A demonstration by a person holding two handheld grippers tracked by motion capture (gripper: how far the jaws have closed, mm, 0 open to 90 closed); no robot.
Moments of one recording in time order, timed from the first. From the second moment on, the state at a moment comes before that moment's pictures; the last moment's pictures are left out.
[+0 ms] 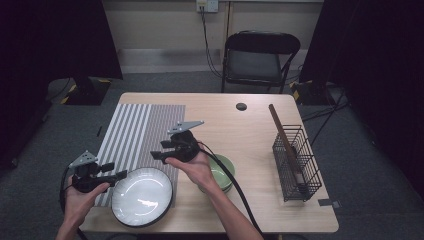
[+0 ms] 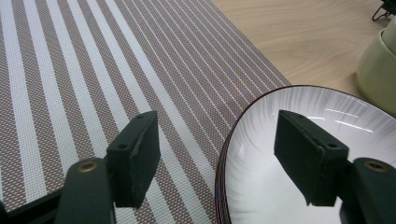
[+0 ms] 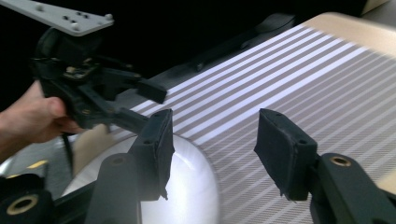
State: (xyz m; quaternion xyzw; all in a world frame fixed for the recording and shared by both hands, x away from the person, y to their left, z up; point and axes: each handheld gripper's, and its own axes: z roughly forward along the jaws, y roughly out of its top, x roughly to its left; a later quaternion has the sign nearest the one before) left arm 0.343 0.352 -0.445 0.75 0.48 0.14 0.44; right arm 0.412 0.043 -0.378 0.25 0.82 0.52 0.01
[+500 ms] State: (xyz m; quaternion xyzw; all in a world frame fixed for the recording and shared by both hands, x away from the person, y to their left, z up) left arm 0.339 0.360 -0.445 0.74 0.48 0.15 0.44; right arm 0.397 0.089 -0.396 0.22 0.84 0.49 -0.01
